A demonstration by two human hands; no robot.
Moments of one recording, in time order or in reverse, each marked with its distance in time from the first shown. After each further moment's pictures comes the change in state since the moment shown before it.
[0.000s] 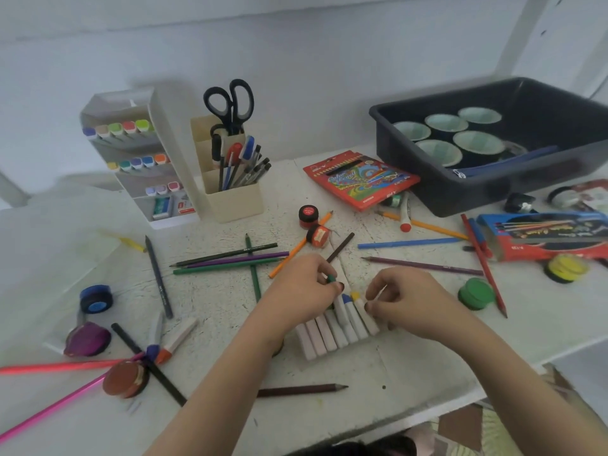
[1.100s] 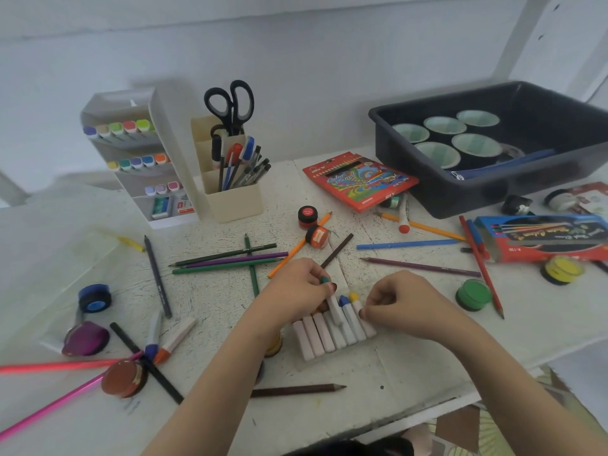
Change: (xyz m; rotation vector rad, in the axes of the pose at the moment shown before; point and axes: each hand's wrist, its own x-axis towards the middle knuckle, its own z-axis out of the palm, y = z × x) left_hand -0.002 -0.002 -0.004 -0.145 -0.064 -0.093; right_hand 0.003 0.003 0.003 -0.055 -0.045 0.003
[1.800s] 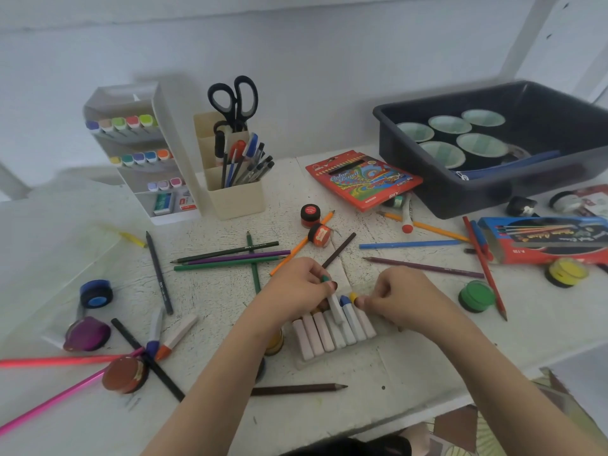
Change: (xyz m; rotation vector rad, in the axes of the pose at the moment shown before) left_hand 0.000 -0.001 -0.002 -0.019 0.000 -0.010; right_hand 0.014 -0.006 0.003 -0.113 0.054 0.110
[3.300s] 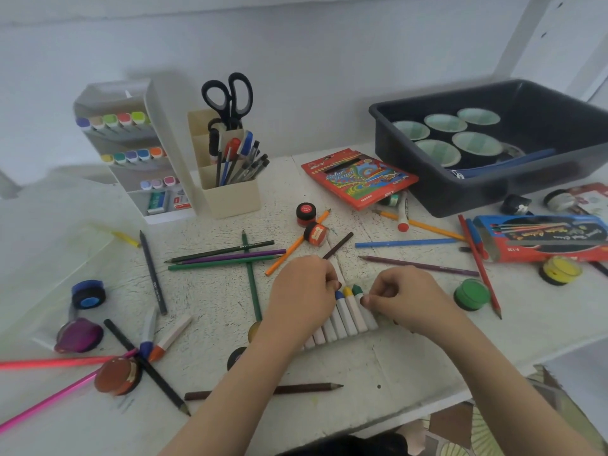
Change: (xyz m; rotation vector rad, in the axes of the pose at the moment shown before) left_hand 0.009 -0.006 0.027 0.496 0.346 0.283; right_hand -0.010 0.008 -0.002 0.100 0.076 -0.035
